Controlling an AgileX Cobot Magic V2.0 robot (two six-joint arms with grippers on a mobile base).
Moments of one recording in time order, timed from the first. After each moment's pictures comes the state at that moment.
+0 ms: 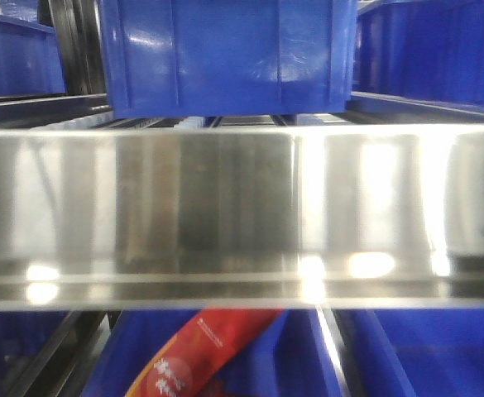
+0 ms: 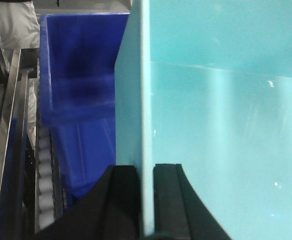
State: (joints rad) left arm -0.41 1.32 -1.56 0.14 0.69 -0.24; right arm 0.25 1.33 -1.60 -0.01 1.02 0.21
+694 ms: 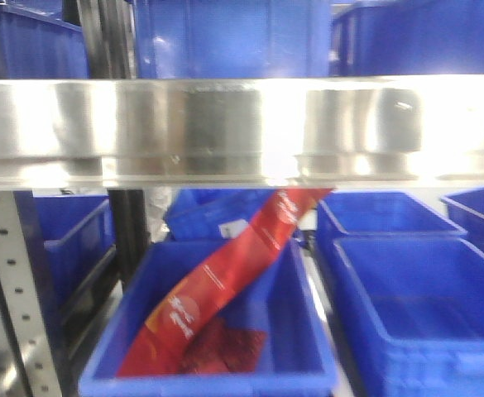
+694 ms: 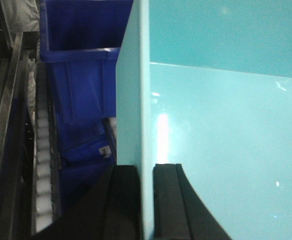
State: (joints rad) left arm -0.41 1.32 -1.56 0.14 0.68 -0.24; right arm 0.25 1.33 -1.60 -0.01 0.99 0.21
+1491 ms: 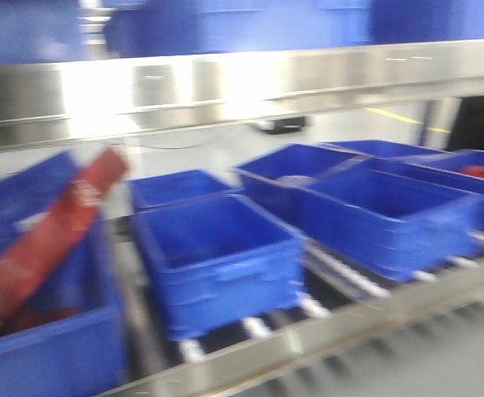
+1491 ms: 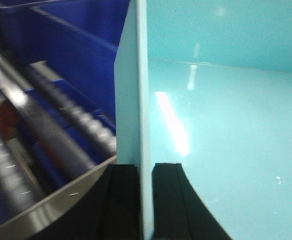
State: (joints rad) left arm -0.41 1.32 -1.56 0.14 0.66 -0.24; right arm 0.25 1.33 -1.60 -0.01 0.95 0.21
